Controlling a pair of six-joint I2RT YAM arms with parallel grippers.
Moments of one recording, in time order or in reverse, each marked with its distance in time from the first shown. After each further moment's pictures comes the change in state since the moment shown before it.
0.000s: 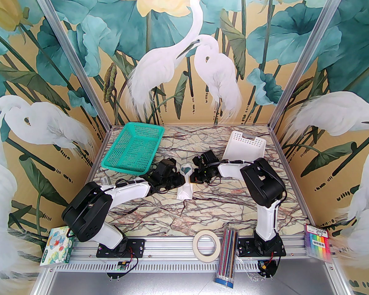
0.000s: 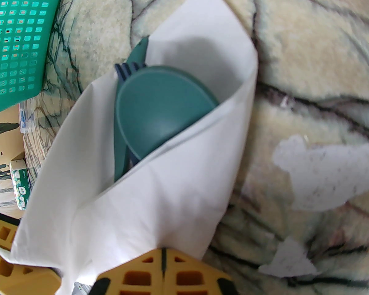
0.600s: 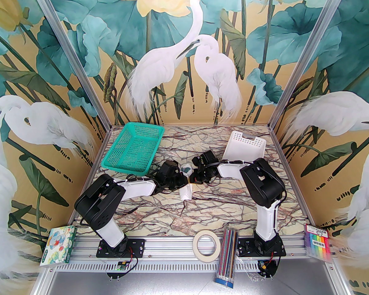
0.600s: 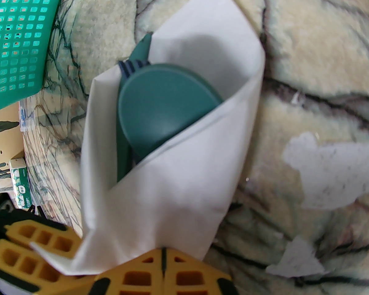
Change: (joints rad) left arm -0.004 0.143 0.007 0.120 0.048 -0.132; right arm 0.008 -0.001 0.000 0.008 -0.006 0.011
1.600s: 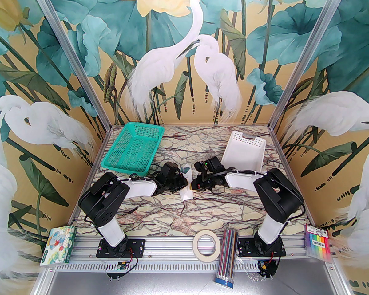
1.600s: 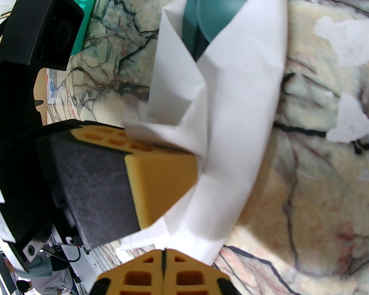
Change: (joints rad) left arm 0.000 0.031 -0.014 0.028 -0.001 -0.042; right arm 0.038 -0.209 -0.225 0.096 -0.052 0.073
